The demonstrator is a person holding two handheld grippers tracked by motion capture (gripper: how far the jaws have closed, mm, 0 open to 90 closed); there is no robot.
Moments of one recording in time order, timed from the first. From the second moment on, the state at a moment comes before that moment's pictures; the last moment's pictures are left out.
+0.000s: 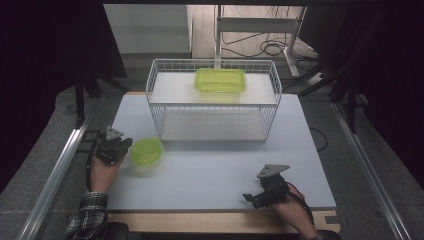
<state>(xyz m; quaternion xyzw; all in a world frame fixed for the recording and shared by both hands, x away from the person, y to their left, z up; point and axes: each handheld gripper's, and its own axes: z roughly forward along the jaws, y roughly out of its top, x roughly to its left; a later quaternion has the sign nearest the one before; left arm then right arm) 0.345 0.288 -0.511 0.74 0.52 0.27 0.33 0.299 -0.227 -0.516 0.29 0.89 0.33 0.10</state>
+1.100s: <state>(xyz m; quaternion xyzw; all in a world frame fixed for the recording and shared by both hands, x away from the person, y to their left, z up) 0.335 0.225 -0.508 0.78 0.46 0.23 0.35 0.299 -0.226 -0.515 0.29 0.89 0.33 0.10</state>
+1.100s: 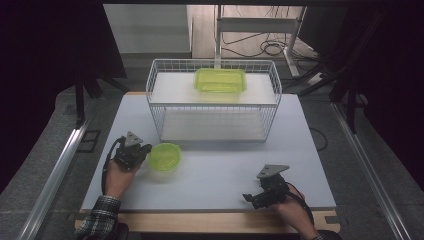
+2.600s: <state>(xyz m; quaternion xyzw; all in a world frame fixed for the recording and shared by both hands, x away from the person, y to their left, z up) 0.288 0.129 -0.522 0.87 0.35 0.14 0.33 0.297 -0.225 -0.516 0.29 0.90 0.32 0.10</state>
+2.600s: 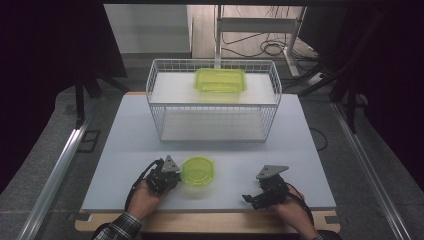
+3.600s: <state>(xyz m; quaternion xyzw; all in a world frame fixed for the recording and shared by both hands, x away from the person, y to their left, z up) 0.255 0.118 -0.514 0.85 0.33 0.15 0.37 0.296 -0.224 -0.516 0.28 0.89 0.33 0.11</state>
